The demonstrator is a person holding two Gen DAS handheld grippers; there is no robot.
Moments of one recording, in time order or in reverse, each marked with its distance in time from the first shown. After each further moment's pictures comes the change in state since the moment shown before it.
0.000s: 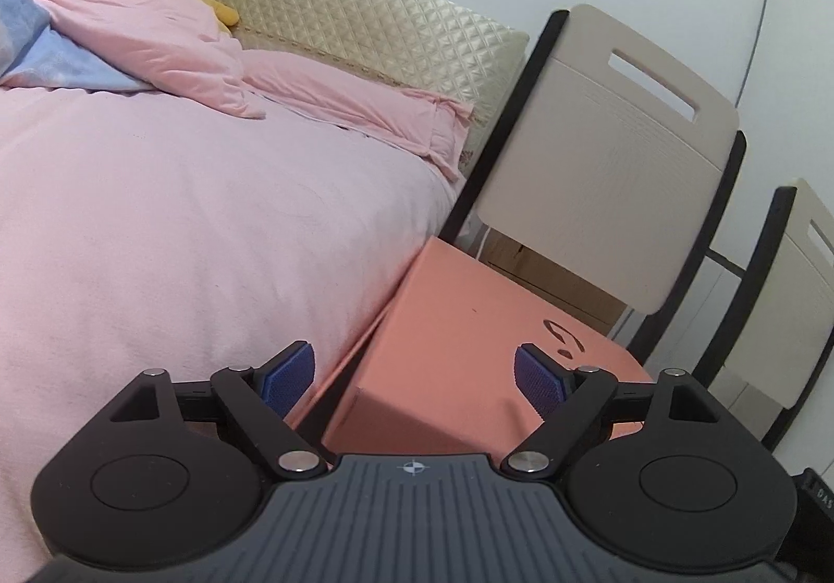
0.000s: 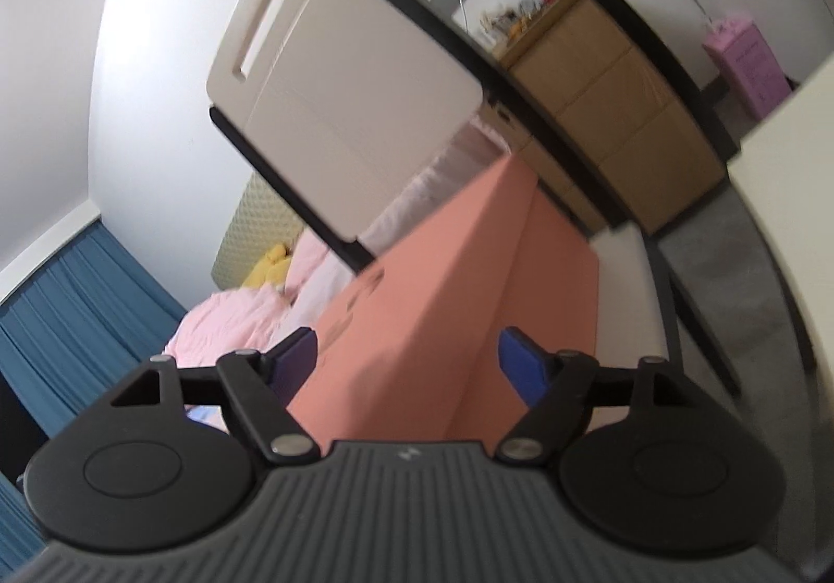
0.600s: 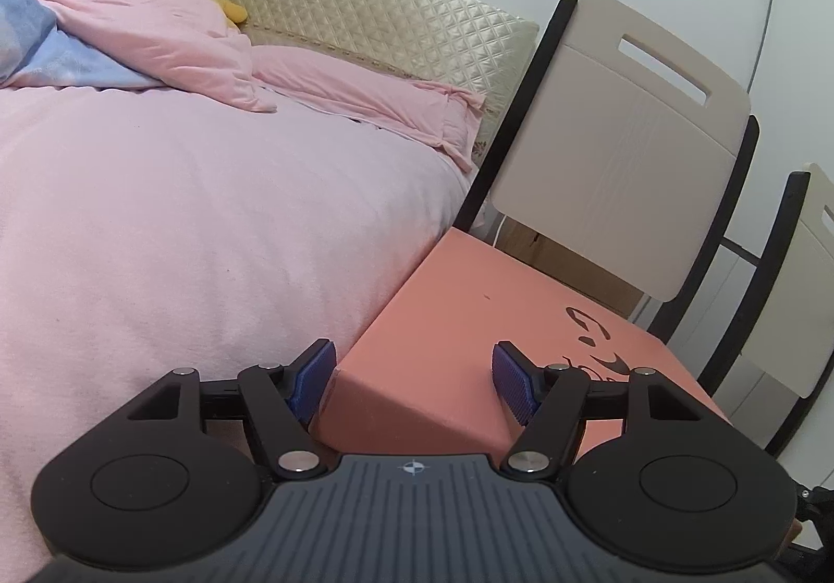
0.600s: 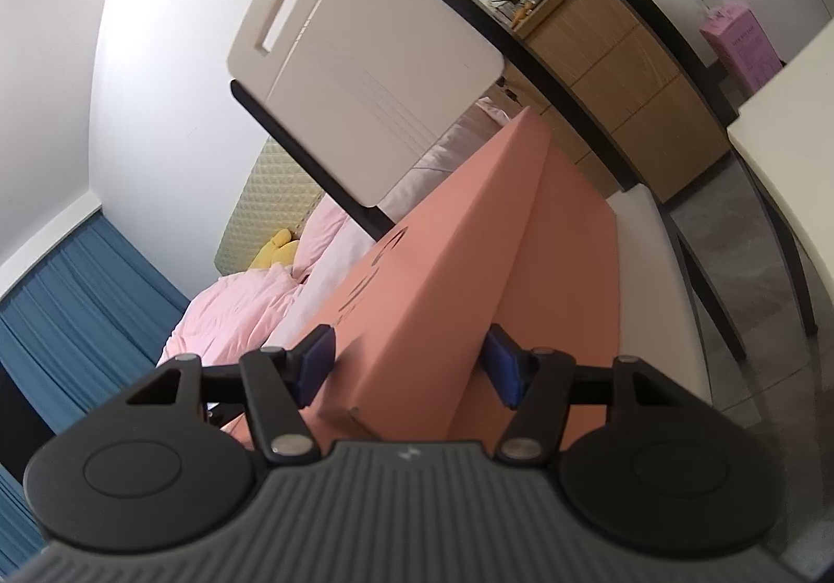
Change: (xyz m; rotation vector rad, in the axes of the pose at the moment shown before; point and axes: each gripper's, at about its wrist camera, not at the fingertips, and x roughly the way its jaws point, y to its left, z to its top) left arm -0.003 0.000 -0.005 0.027 -0.006 0.067; right arm -0.020 0.036 -0.030 -0.039 -0.006 0.014
